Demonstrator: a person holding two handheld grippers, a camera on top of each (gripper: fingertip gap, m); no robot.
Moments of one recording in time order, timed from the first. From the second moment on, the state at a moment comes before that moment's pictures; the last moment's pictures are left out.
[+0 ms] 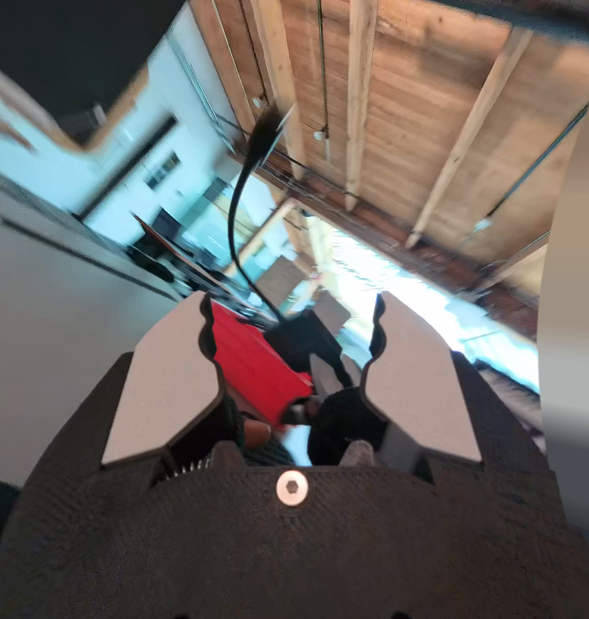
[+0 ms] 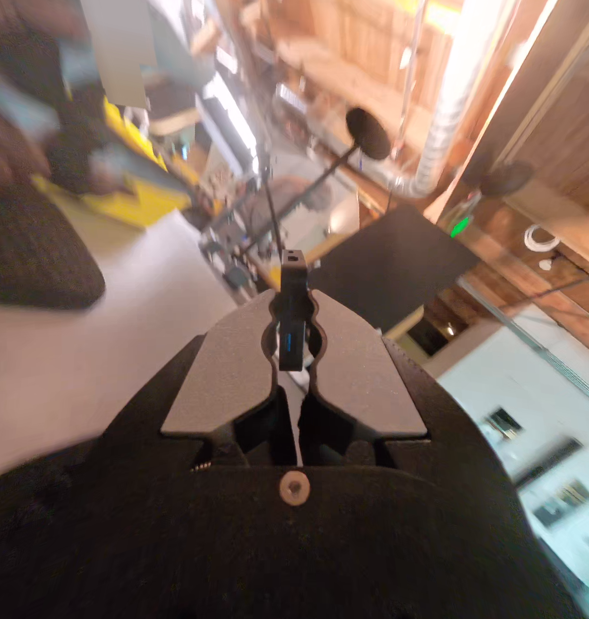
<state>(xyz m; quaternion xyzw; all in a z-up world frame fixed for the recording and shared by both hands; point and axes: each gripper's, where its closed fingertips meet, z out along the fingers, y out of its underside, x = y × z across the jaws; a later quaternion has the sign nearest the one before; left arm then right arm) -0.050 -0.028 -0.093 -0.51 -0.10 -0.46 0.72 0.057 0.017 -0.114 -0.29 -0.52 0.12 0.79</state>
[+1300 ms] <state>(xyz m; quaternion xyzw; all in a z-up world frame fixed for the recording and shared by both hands) -0.309 -0.114 -0.214 -0.89 0.32 0.18 0.27 0.103 0.024 -0.120 -0.28 -0.43 0.41 0.75</state>
